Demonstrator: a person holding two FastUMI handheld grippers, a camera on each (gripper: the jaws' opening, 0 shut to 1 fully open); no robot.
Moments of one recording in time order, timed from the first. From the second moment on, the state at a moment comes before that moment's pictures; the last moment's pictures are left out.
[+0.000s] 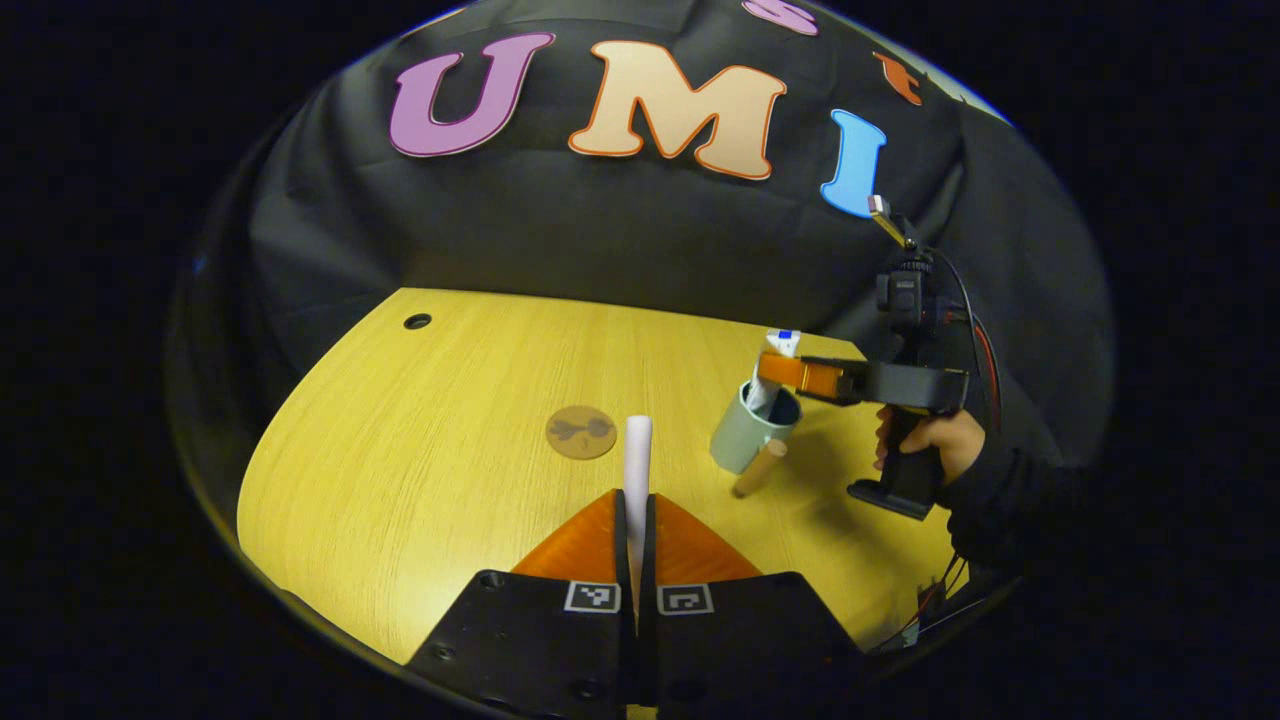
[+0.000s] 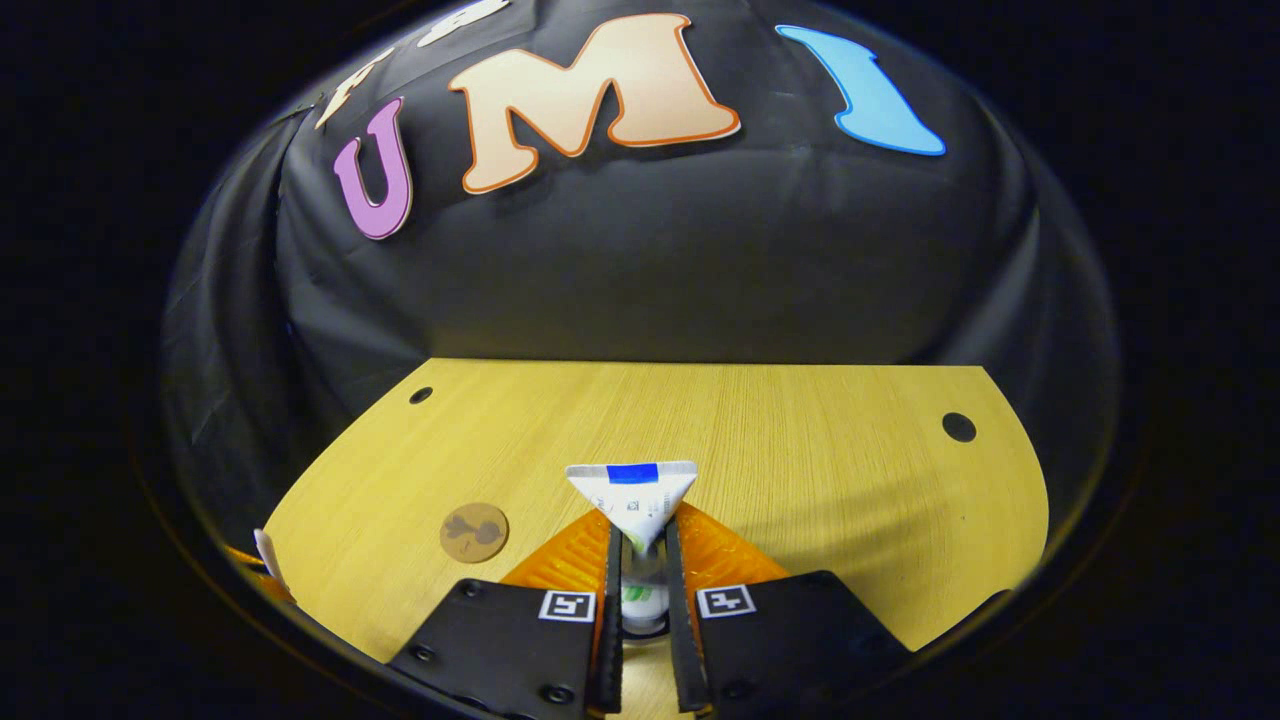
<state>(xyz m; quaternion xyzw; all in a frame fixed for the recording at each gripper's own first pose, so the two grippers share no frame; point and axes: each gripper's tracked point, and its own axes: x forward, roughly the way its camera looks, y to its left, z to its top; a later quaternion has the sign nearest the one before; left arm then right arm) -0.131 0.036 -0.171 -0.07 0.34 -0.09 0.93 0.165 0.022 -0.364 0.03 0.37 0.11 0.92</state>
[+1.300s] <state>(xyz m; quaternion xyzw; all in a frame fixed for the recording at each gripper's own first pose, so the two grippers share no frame) 0.082 -0.112 -0.157 -0.17 0.16 -0.14 0.96 -0.017 -0.187 -0.320 0.14 0.39 -0.04 0.91</state>
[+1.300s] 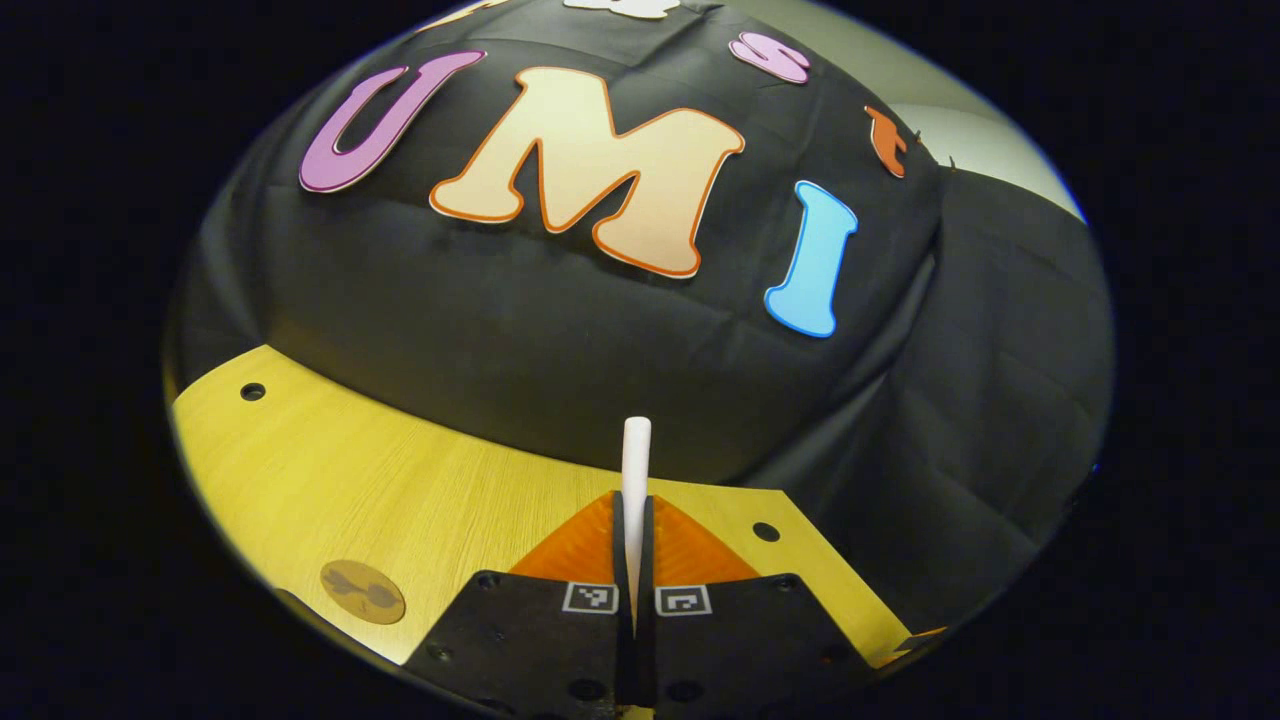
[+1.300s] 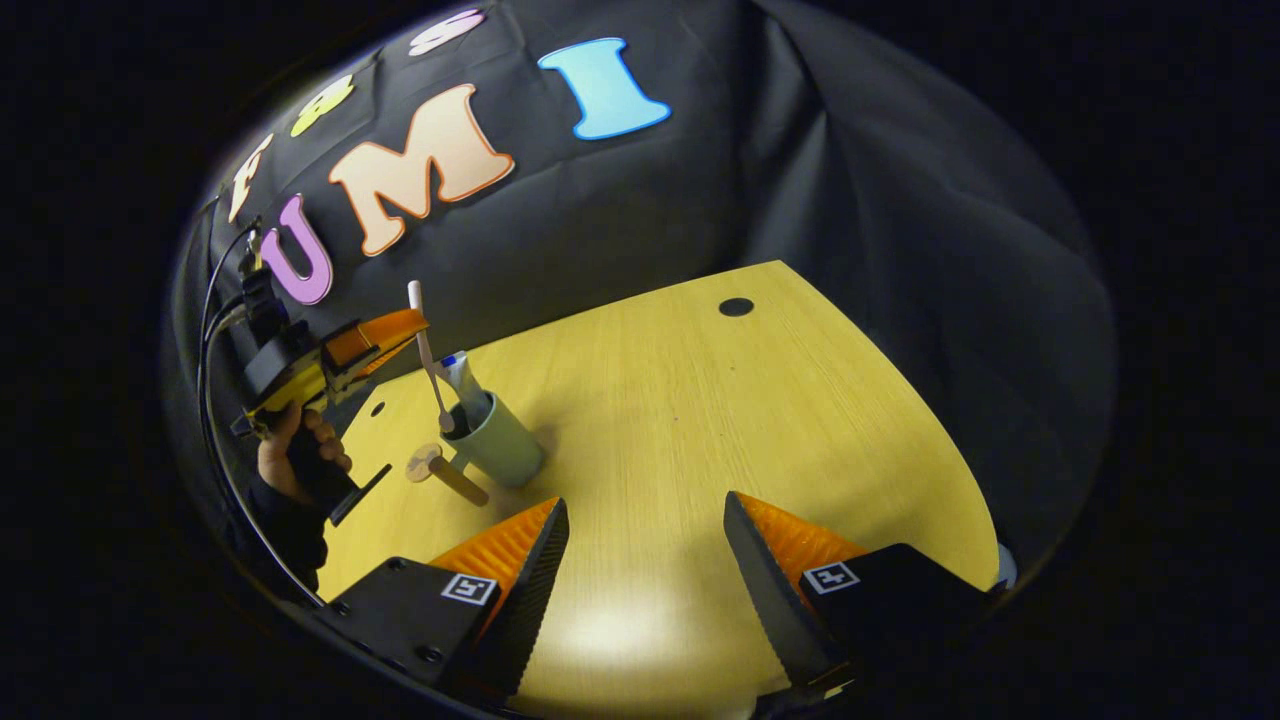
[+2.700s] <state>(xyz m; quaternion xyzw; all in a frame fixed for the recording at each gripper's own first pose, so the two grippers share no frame) 0.080 -0.073 -0.161 -0.25 0.09 -0.06 0.96 -0.026 -0.181 -0.341 0.12 0.42 0.00 0.90</state>
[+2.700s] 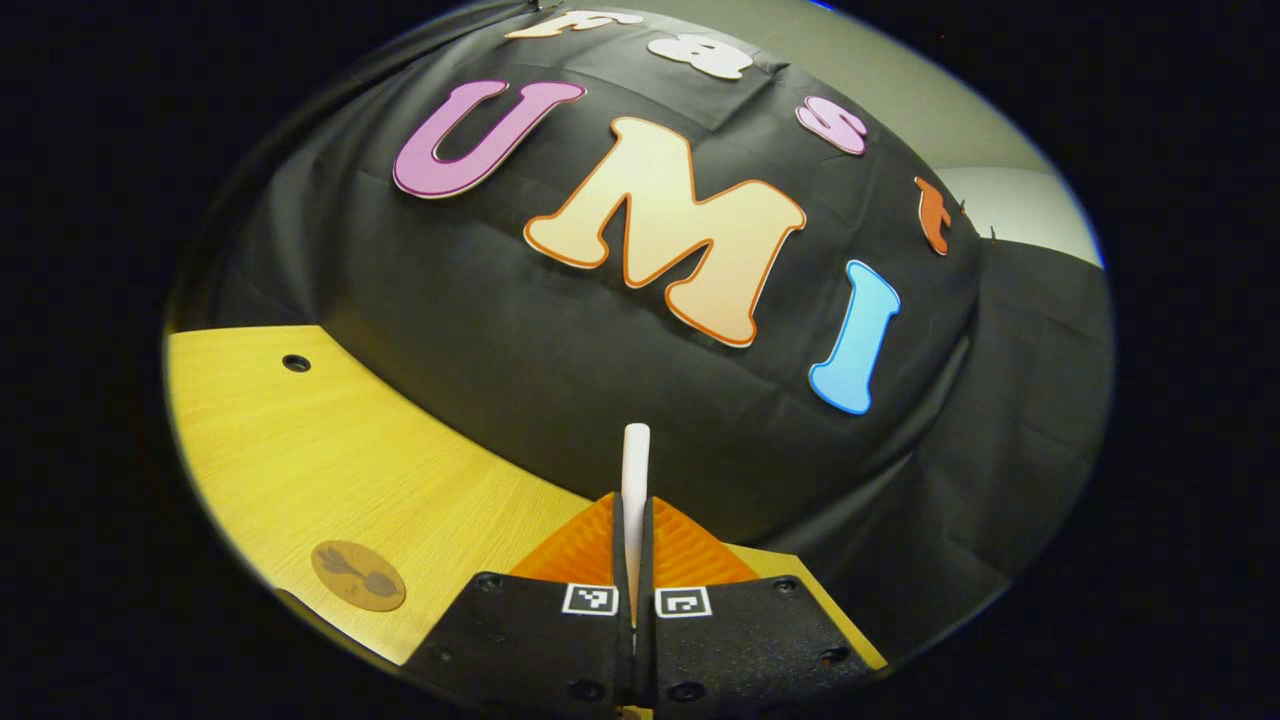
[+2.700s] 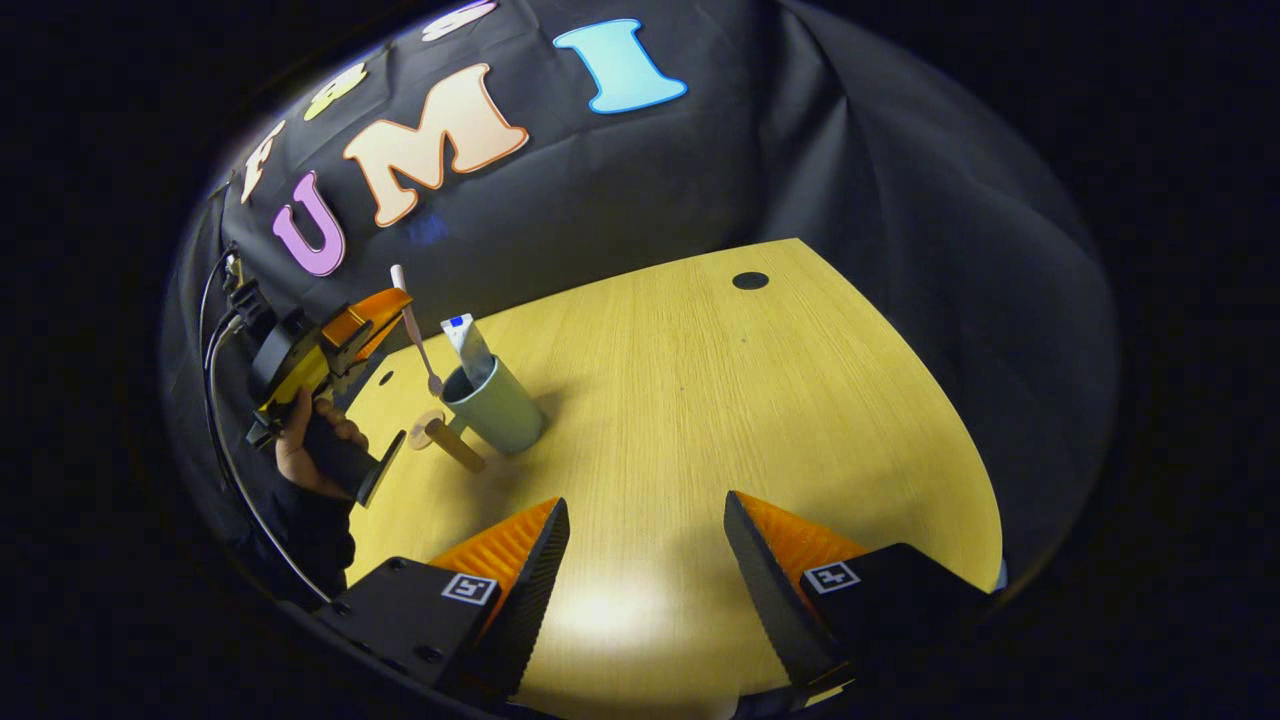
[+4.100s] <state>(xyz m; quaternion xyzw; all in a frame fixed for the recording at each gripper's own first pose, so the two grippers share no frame) -0.065 -0.078 -0.201 -0.14 0.24 -0.18 0.94 0.023 -0.039 -0.321 0.19 0.47 0.12 0.86</state>
